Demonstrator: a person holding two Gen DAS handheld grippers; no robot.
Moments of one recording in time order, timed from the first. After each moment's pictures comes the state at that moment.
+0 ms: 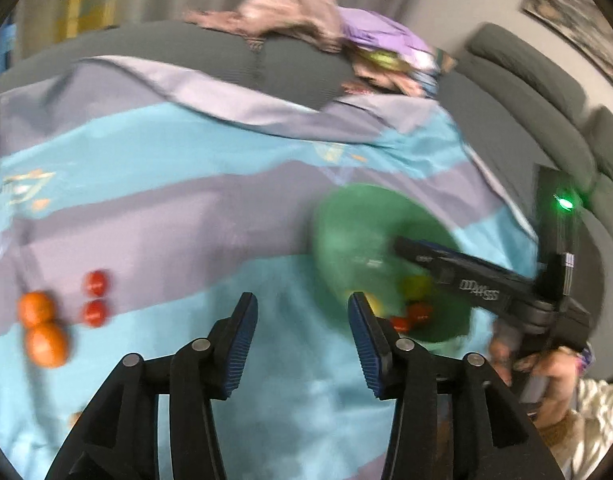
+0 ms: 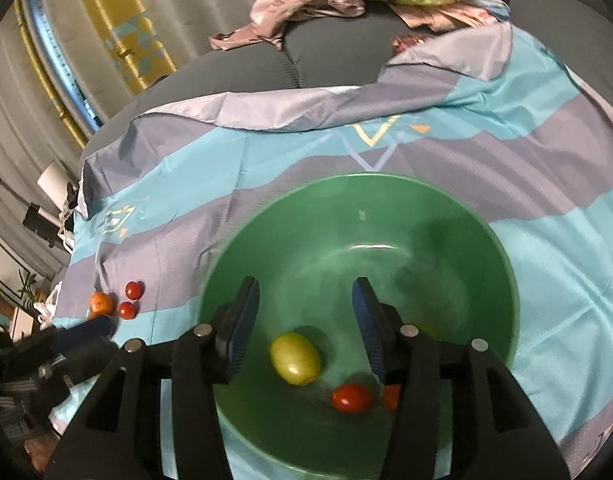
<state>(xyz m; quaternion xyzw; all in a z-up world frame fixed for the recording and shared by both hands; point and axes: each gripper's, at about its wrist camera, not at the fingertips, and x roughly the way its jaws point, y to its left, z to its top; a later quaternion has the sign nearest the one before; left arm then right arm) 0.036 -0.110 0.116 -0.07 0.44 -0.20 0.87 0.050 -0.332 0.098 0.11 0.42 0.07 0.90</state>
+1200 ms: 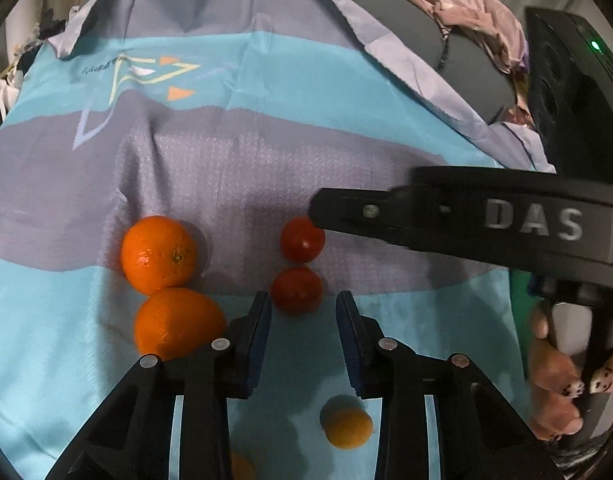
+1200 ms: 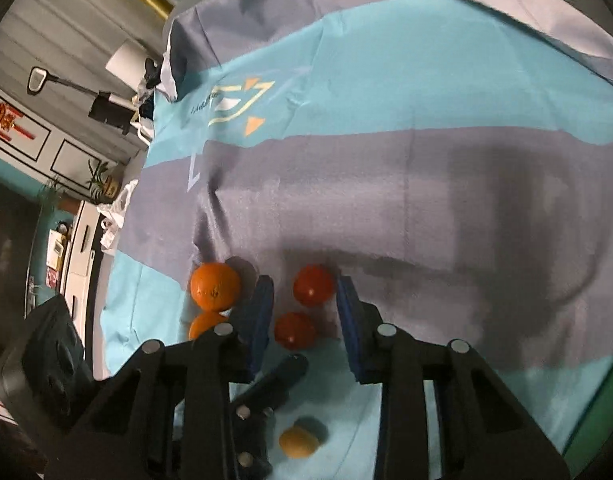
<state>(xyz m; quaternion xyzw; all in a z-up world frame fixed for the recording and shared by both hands) 0.082 0.022 0.020 -0.15 0.50 -0.05 0.85 0.162 -0.080 0.029 0.07 0.58 0.28 0.76</state>
